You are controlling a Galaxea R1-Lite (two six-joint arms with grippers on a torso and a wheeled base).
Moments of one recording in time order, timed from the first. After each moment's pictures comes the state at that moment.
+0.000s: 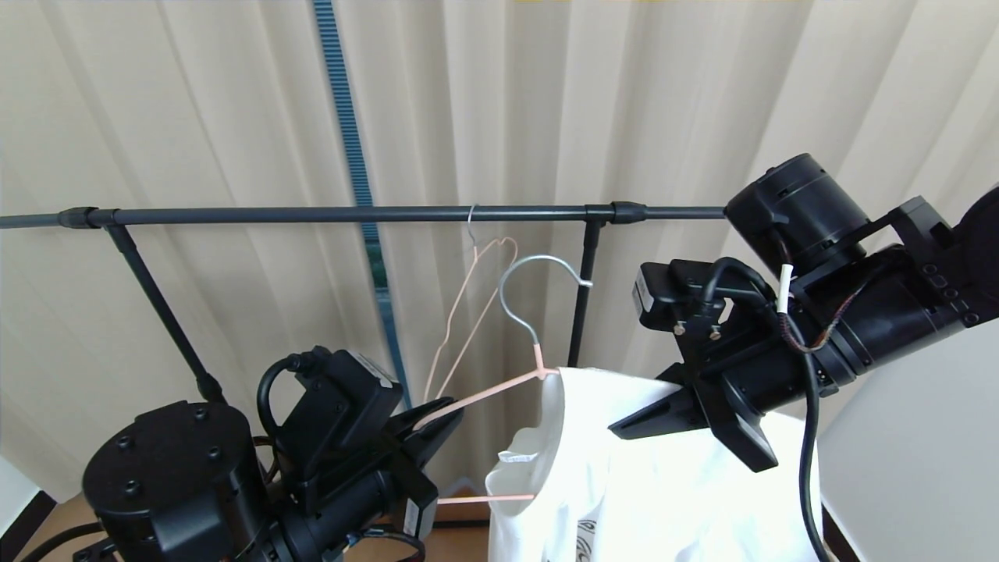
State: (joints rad) left arm -0.81 1.64 -0.30 -1.20 0.14 0.15; right arm 0.57 1.72 -1.39 0.68 0.50 -0.65
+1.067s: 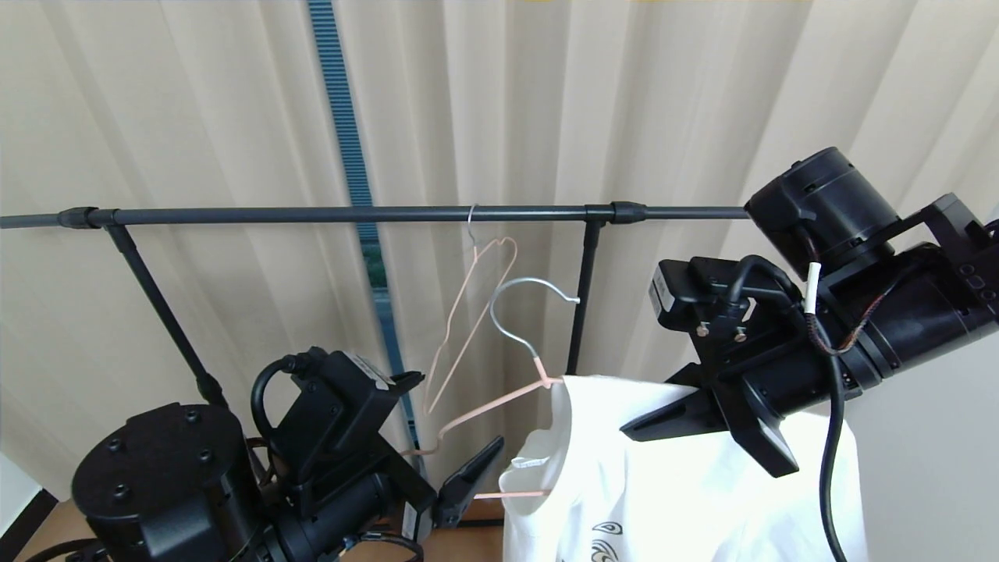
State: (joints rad) left arm -0.81 1.63 -0.29 -1.20 0.12 0.15; right arm 0.57 1.68 -1.37 0.68 0.50 -0.65
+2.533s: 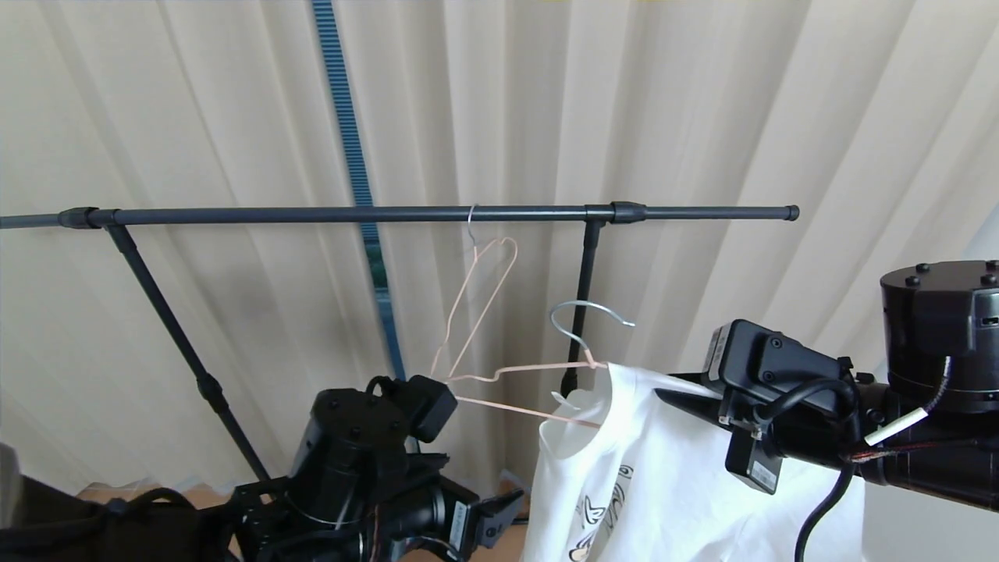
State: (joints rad) left arm -0.80 1.79 -0.52 -0.68 0.06 -0.26; right arm 0.60 1.45 -0.68 -0.29 0.04 -0.65
